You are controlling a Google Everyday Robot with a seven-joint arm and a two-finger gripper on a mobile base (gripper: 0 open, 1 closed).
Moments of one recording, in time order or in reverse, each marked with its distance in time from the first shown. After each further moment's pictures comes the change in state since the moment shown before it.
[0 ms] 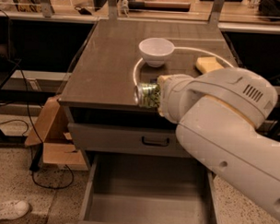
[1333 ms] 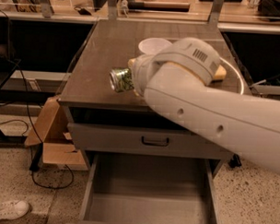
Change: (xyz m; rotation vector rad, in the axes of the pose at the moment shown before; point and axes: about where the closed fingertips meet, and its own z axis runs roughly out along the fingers) arm -0.065 -0.044 0.069 0.017 -0.128 -0.172
